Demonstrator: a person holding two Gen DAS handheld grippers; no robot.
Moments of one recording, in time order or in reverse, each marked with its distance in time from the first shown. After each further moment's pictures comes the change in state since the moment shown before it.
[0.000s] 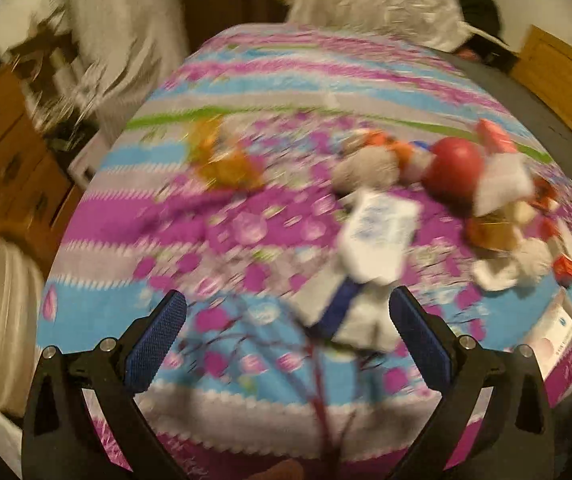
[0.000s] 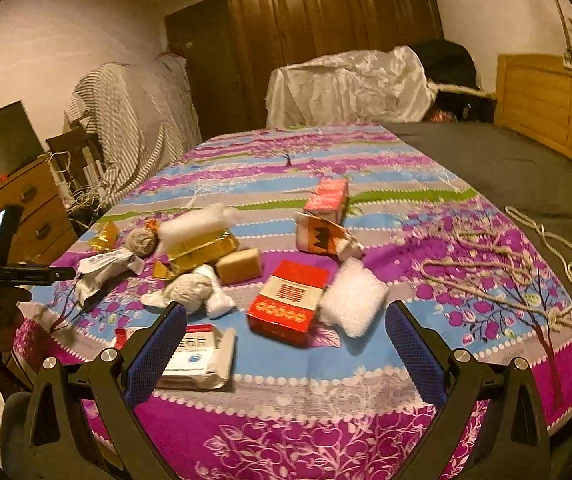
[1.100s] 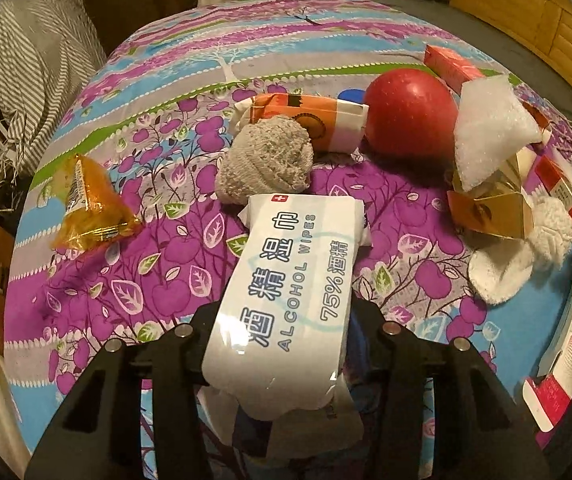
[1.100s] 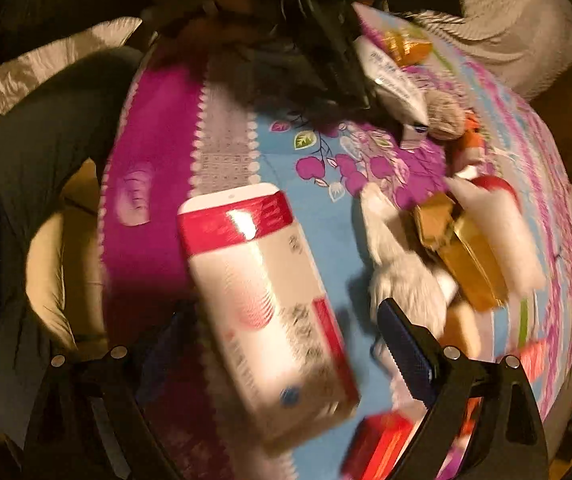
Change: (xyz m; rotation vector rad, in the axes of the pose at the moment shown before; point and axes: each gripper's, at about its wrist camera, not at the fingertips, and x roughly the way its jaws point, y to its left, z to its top) left arm 0.082 -0.058 0.026 0.247 0.108 -0.089; right arm 0.145 0.162 -0.019 -1.302 0.592 0.542
